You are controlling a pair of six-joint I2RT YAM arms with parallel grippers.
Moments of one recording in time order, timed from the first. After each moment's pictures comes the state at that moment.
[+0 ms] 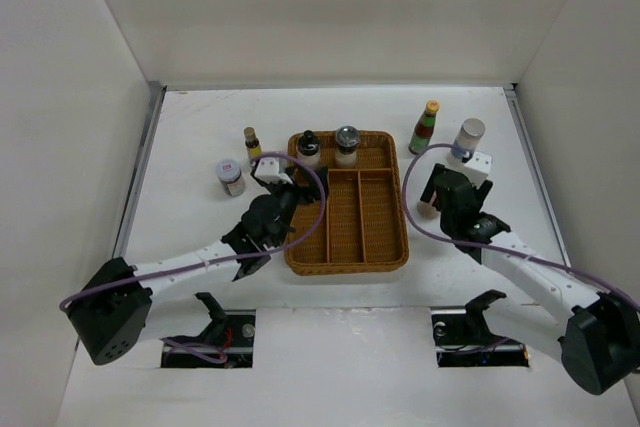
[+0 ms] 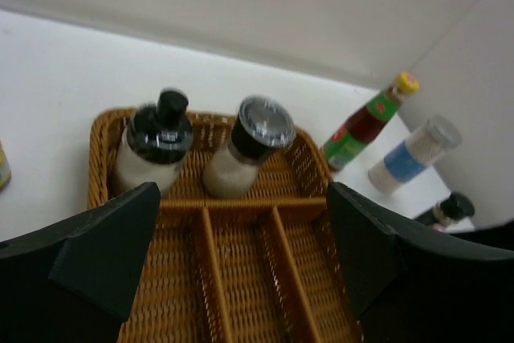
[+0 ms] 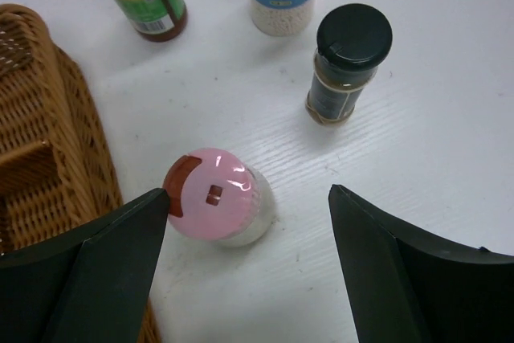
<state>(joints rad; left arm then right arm) -0.83 1.15 0.50 0.72 -0.57 -0.42 0.48 1.00 0.55 -0.12 0.72 0.50</state>
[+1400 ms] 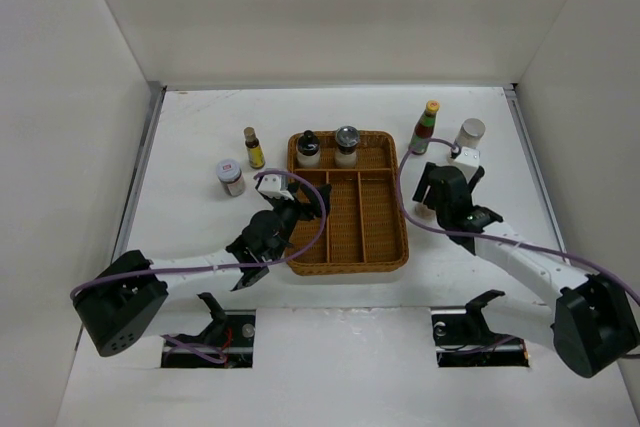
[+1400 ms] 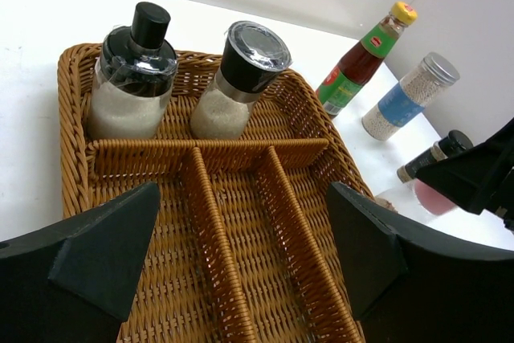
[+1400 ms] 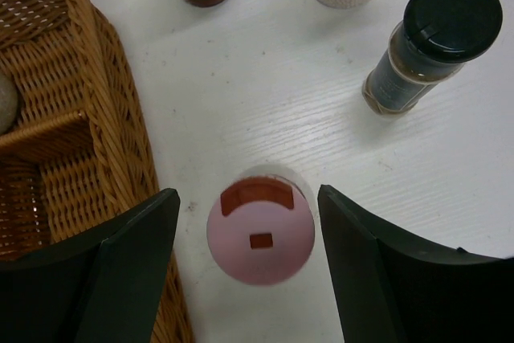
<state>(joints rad) -0.88 1.20 0.33 0.91 -0.51 -0.44 0.45 1.11 0.59 -0.10 0.56 0.52</state>
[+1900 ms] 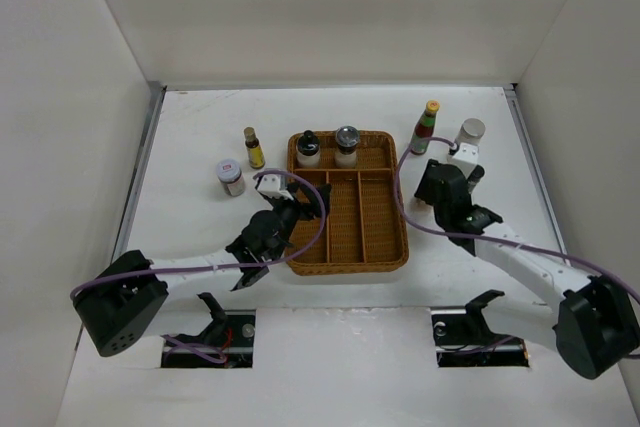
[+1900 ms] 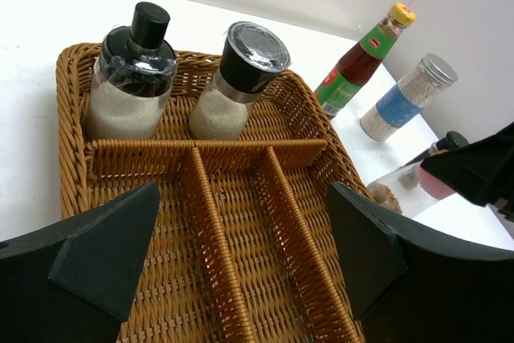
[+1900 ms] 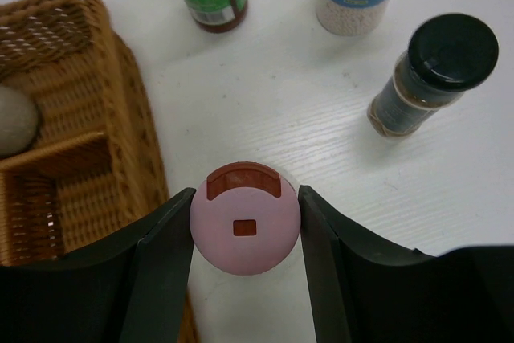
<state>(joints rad) -0.88 1.20 0.33 0.91 -0.51 -0.45 0.46 1.12 0.60 -0.03 0.59 0.49</state>
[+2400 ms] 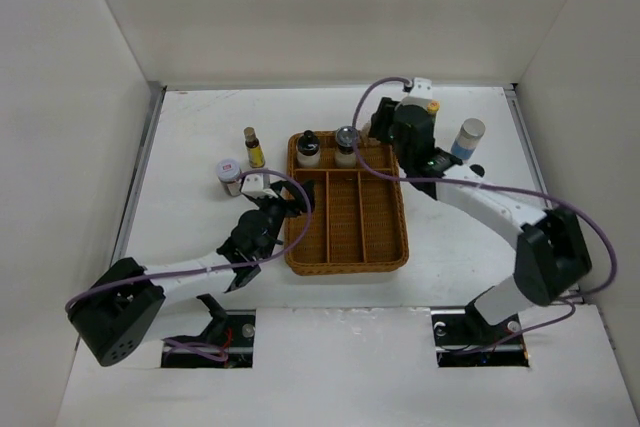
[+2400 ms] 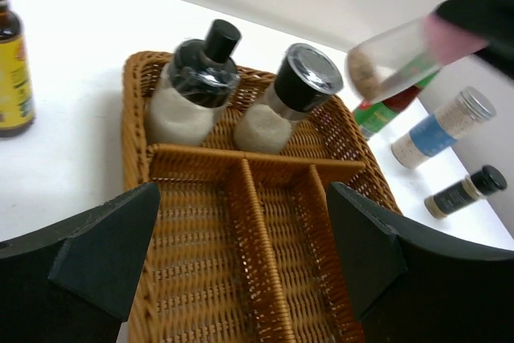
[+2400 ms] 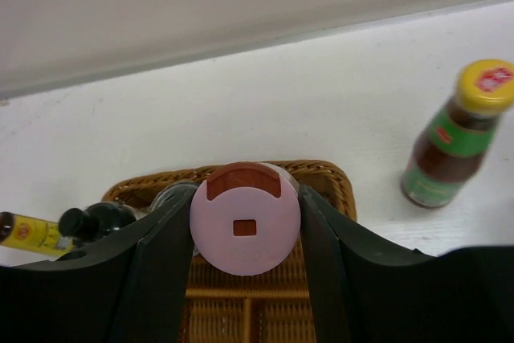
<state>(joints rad) -0.79 1.17 0.27 0.93 -0.52 -0.48 0.56 1.46 1.10 0.16 0.47 0.38</state>
